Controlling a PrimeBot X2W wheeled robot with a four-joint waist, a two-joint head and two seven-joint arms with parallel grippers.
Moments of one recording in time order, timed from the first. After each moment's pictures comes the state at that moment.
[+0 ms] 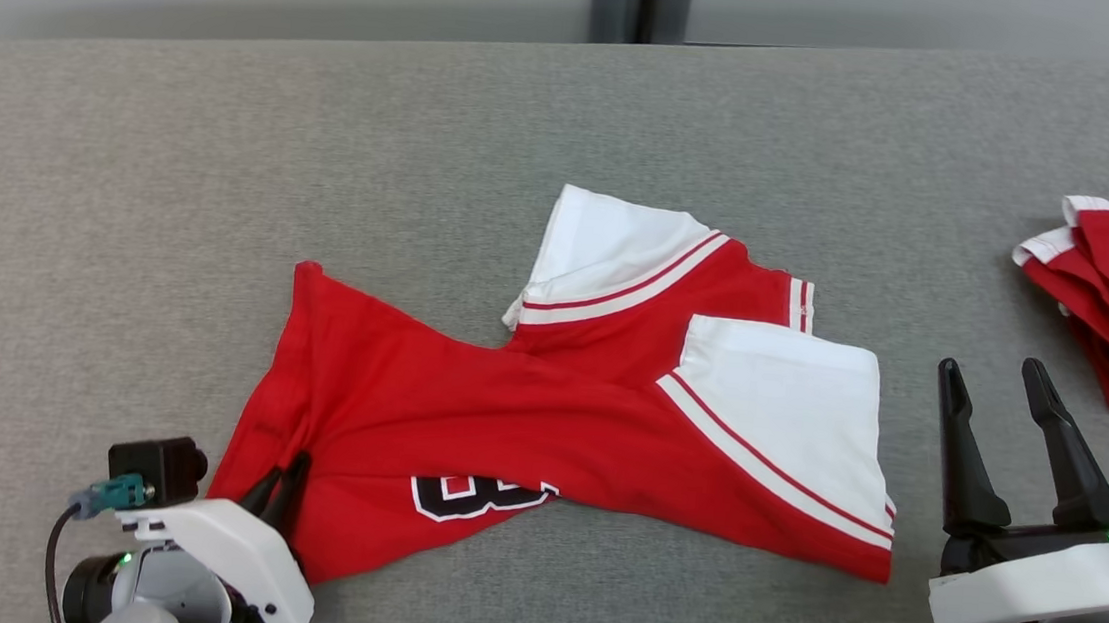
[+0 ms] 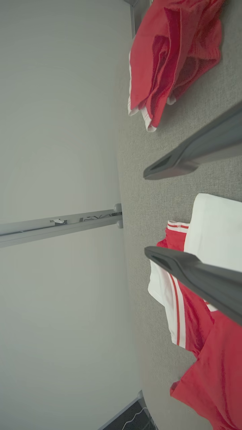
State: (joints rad) left arm -0.19 0.28 -0.41 0.38 -0.79 0.15 0.08; right arm -0.06 -0.05 -0.02 -0.10 0.25 0.13 -0.02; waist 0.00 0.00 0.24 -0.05
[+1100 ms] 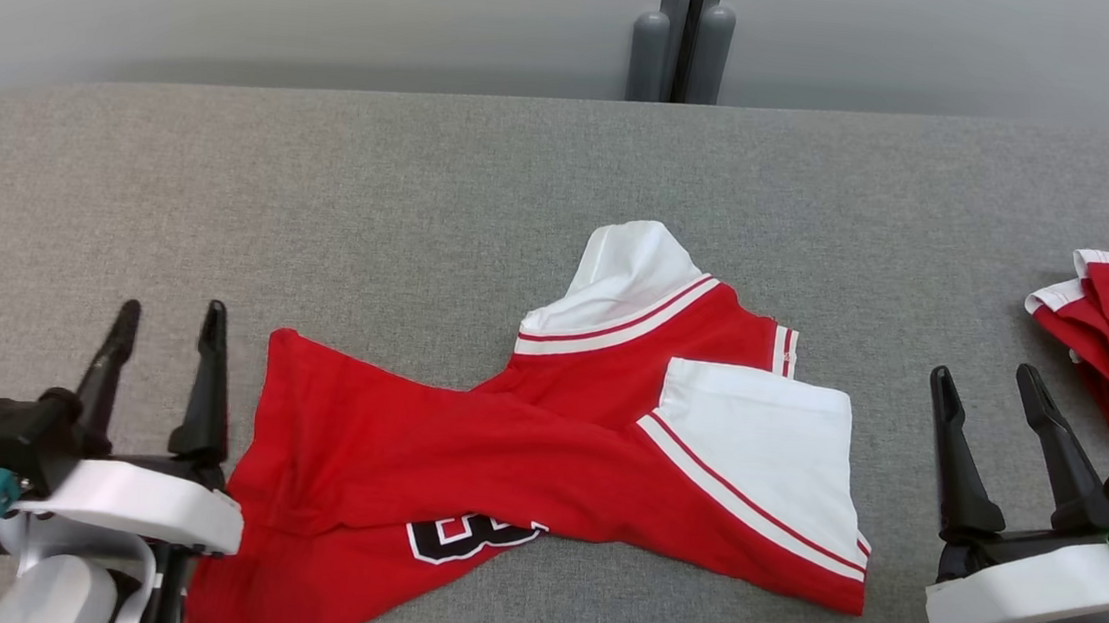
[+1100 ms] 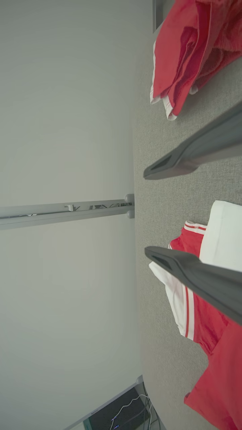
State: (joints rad) left arm -0.15 0.36 -0.30 0.10 -0.61 0.23 -0.25; right arm -0.05 -0.05 -0.02 -0.11 0.21 0.13 0.02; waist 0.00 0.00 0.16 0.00
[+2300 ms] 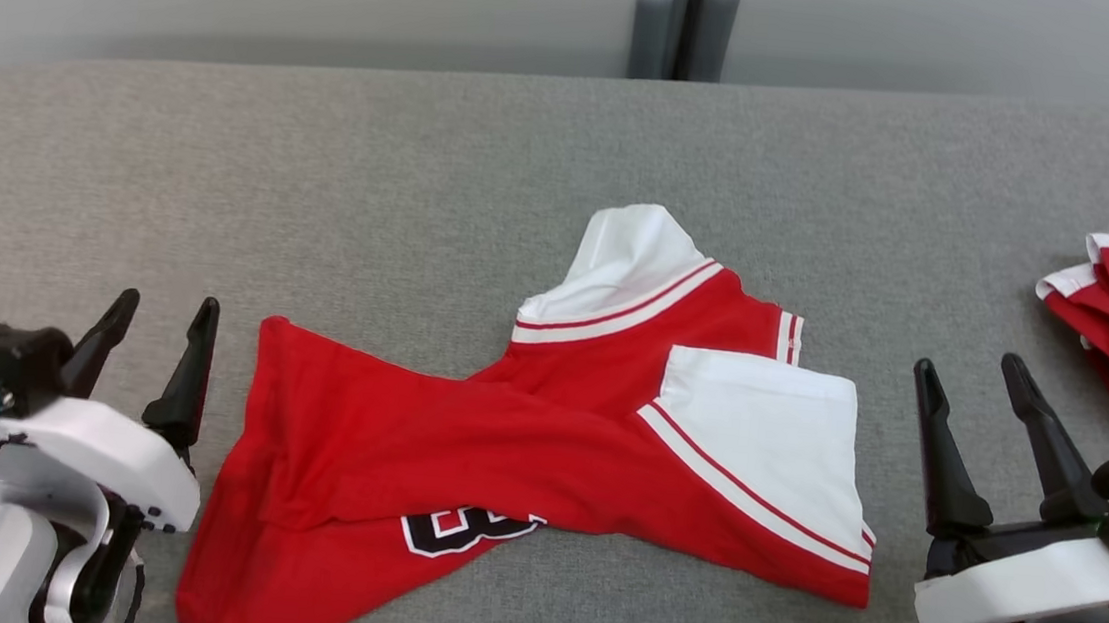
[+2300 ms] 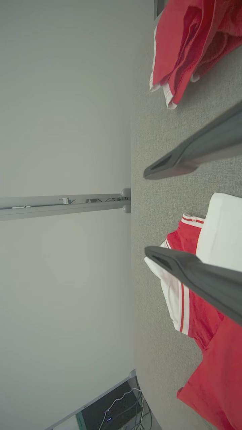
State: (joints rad) left arm -0.23 0.48 -0.33 0.15 -0.66 0.13 -0.05; right arm -0.05 -0.05 0.00 -0.15 0.20 0.13 0.04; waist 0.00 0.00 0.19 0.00
